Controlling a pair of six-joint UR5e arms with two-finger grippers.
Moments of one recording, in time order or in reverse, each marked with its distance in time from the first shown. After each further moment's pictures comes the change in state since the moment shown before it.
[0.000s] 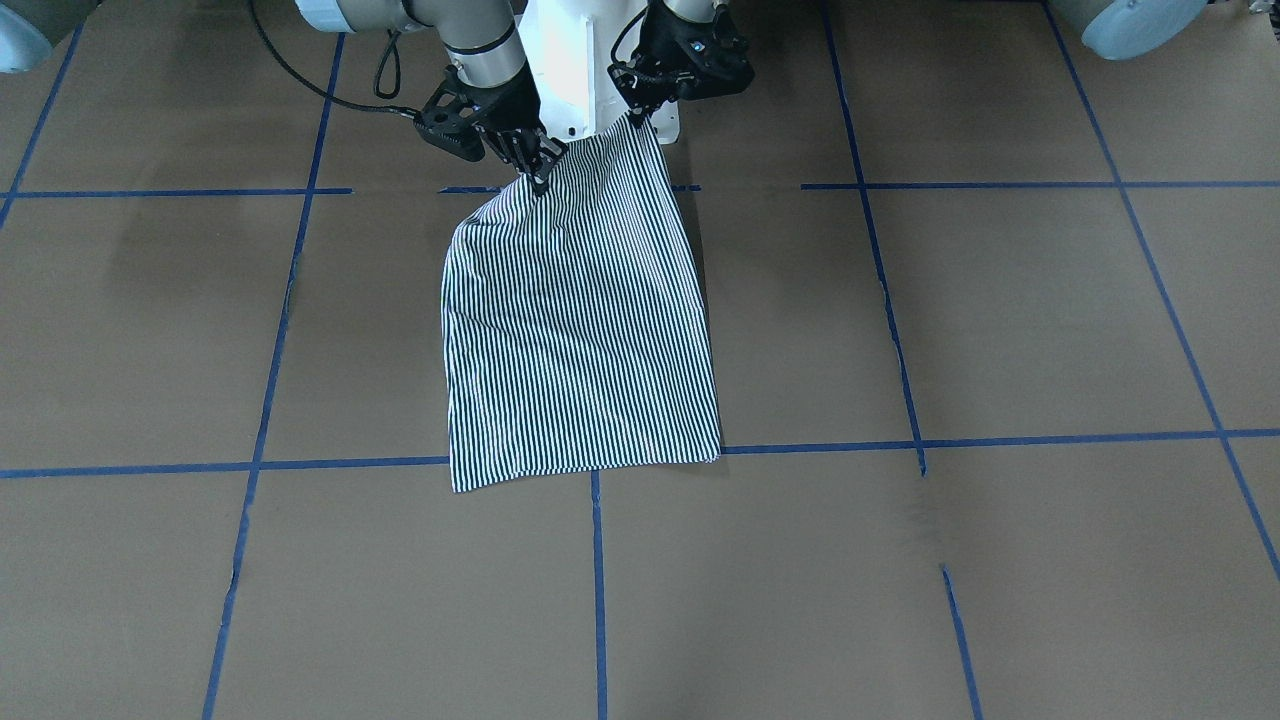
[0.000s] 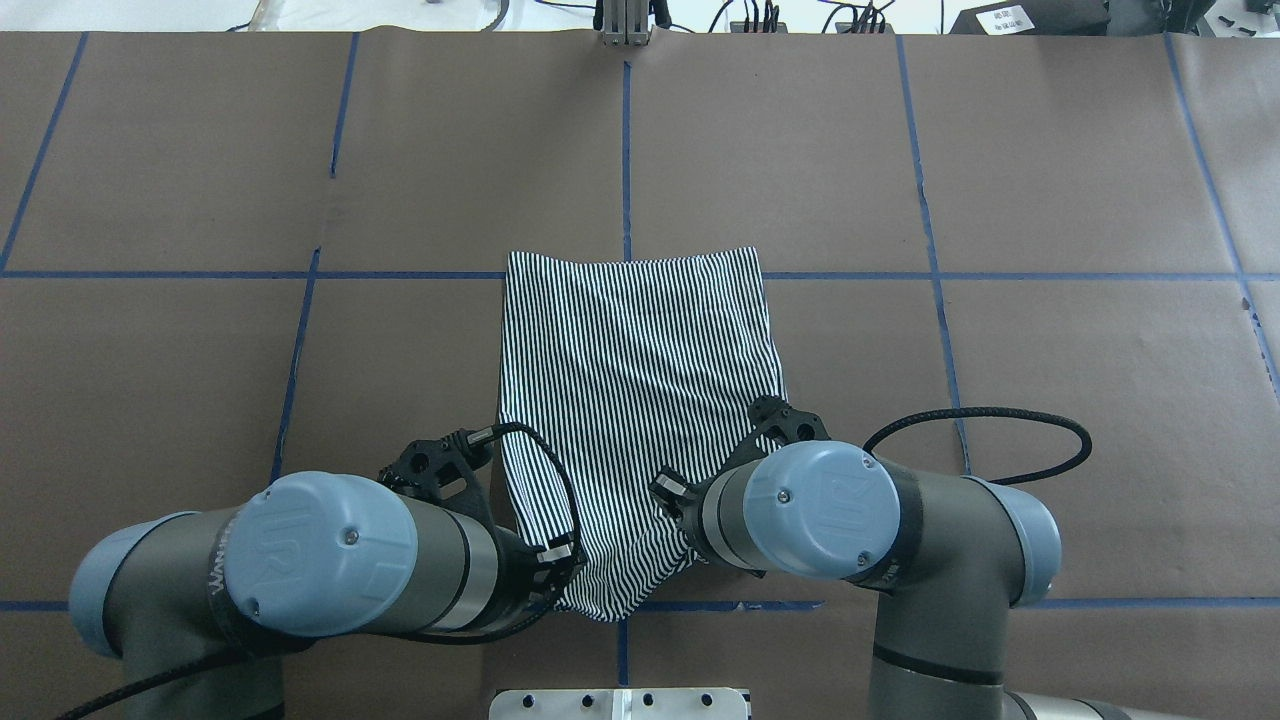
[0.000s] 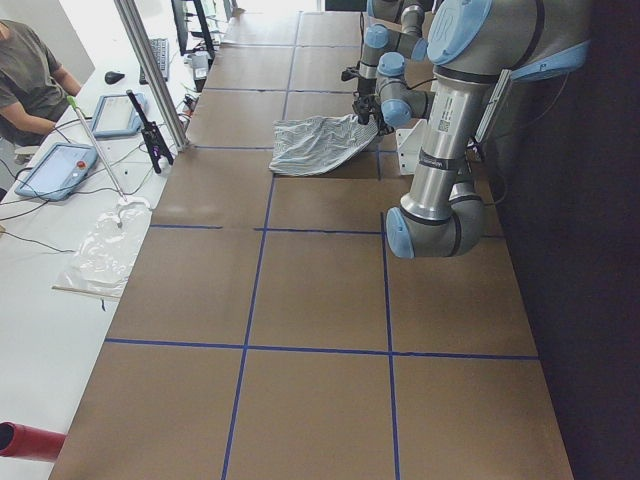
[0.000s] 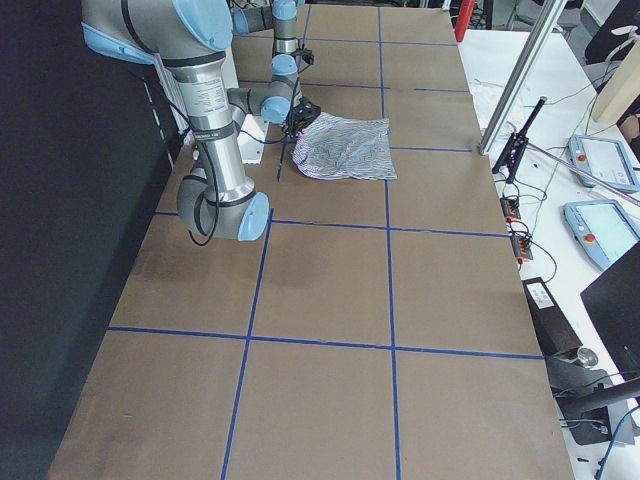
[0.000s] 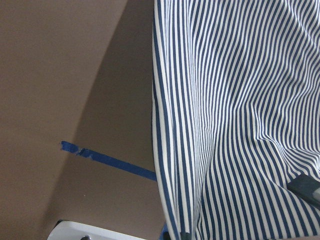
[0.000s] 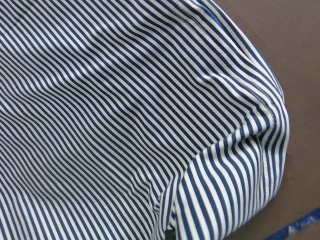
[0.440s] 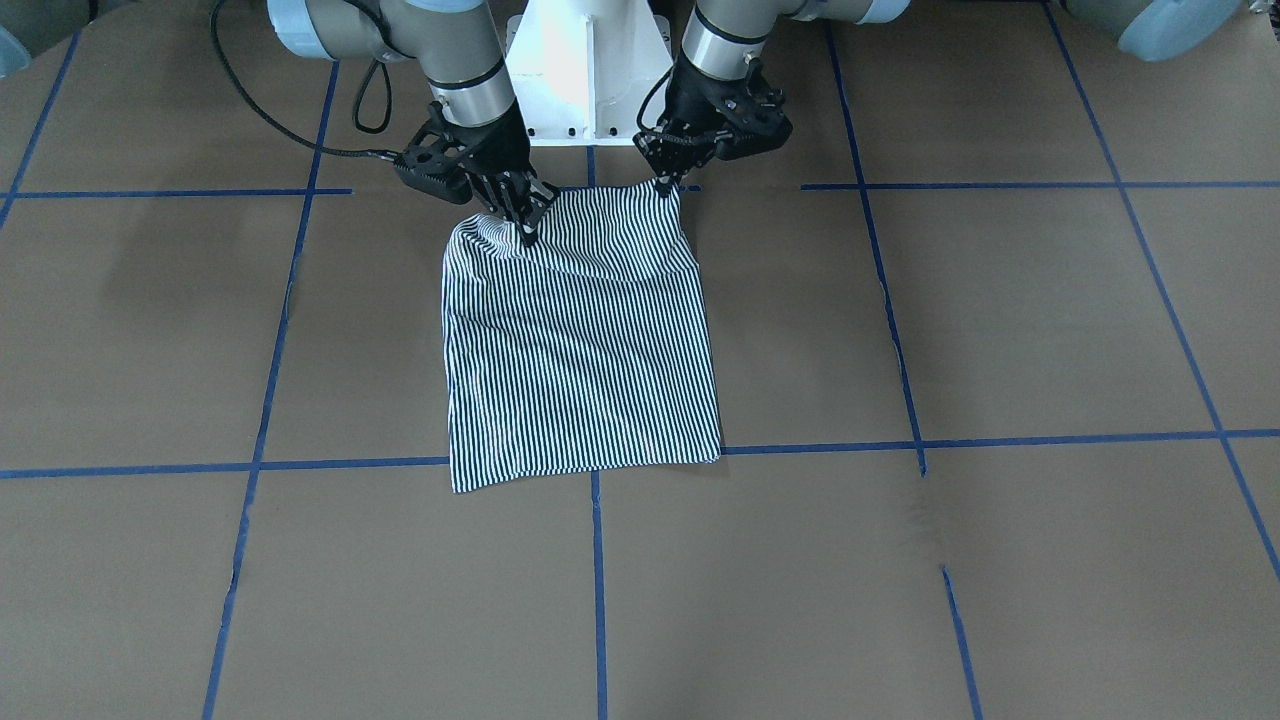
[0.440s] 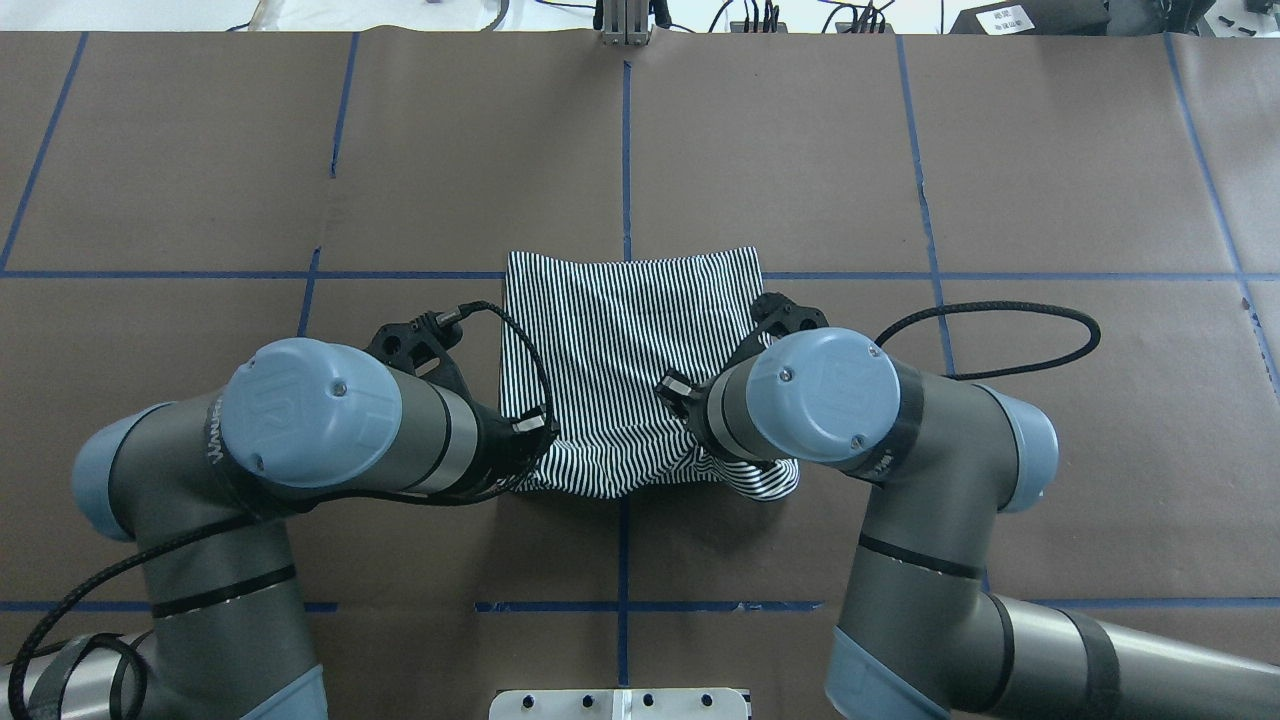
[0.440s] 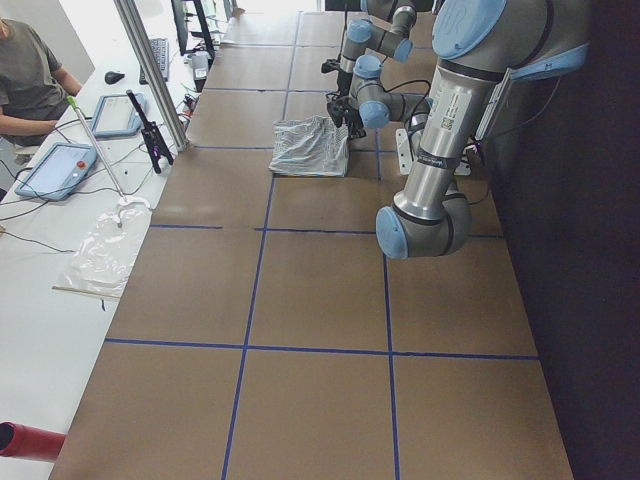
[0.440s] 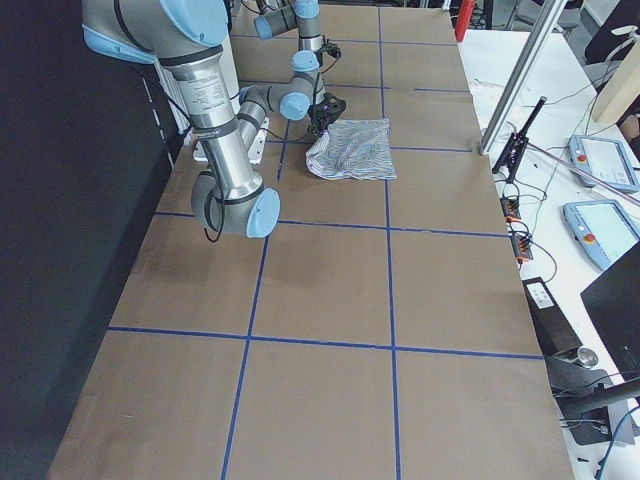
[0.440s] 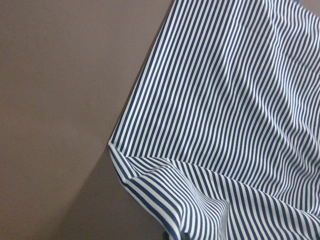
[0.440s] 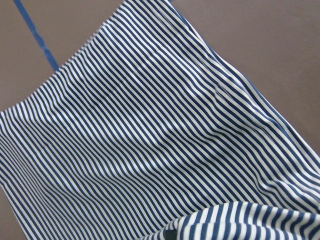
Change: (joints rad) left arm -0.166 -0.025 0.111 -0.071 -0.004 0.037; right arm 0.147 0.099 -0.108 -0.001 0.001 -0.147
